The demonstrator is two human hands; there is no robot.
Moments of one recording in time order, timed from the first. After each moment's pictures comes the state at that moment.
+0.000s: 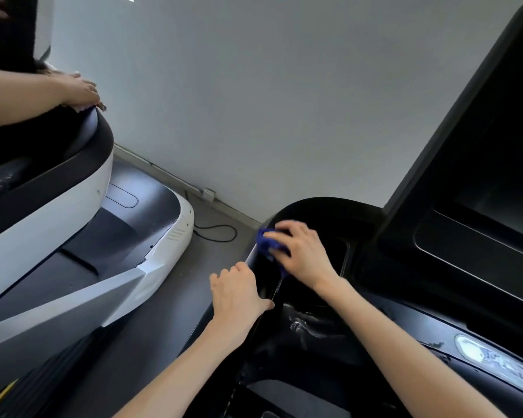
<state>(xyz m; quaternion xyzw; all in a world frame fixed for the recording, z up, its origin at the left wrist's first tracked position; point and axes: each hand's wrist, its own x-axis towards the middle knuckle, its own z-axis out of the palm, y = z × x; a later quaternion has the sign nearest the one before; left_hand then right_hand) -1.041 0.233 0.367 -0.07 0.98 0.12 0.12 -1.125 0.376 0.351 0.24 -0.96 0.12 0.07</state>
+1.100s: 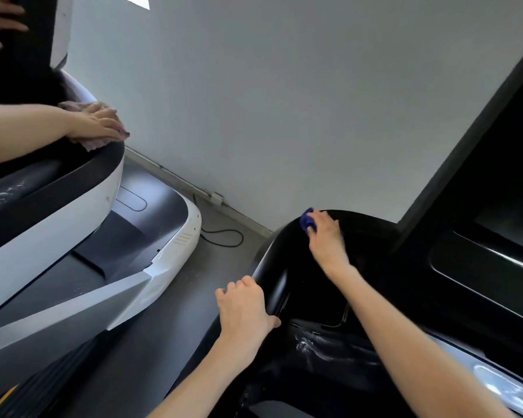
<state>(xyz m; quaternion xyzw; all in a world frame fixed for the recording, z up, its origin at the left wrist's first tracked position) -1.047 0.234 0.370 -0.08 0.97 0.12 0.18 -1.189 0.390 0.349 0.02 -0.98 0.21 0.02</state>
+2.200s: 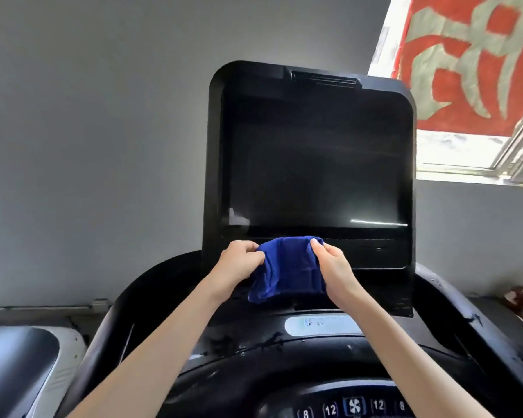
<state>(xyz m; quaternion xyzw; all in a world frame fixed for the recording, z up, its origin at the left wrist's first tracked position) -1.075 0.480 0.518 0.15 0.81 0.53 0.21 -0.992 0.637 0.512 -0.25 -0.70 0.65 0.16</state>
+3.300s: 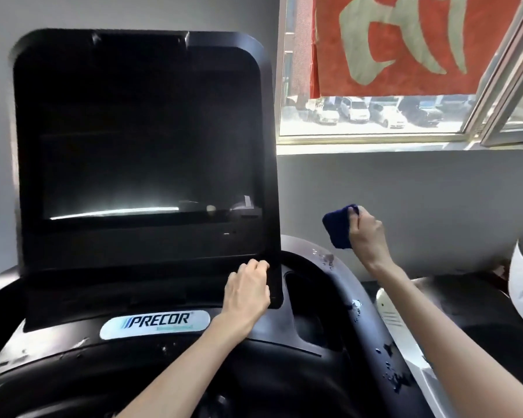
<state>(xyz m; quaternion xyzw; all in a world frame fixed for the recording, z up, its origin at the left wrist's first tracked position) -0.915 0.820 0.435 0.31 0.94 0.16 -0.05 -0.874 1.047 0.483 -0.28 -0.84 0.34 0.31</state>
